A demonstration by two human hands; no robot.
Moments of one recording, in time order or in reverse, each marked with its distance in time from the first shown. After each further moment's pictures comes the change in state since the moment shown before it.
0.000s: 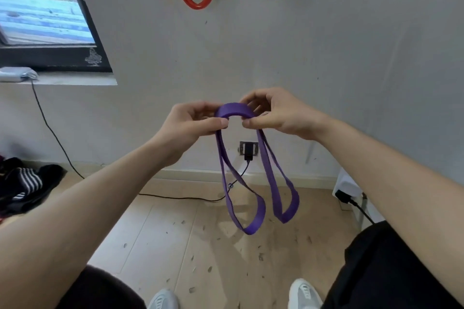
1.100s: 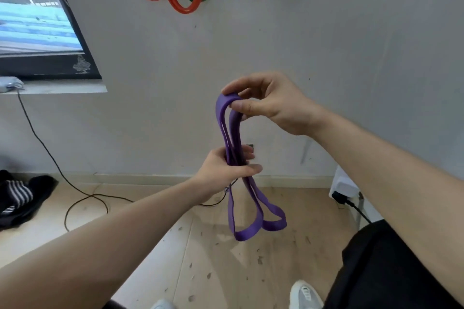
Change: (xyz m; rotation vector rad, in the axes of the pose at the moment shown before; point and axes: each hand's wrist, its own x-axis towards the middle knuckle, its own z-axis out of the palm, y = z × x) left_hand -0.012 -0.054 0.070 -0.007 -0.112 -0.236; right_hand 0.001 -0.018 -0.003 0.234 0.098 -0.234
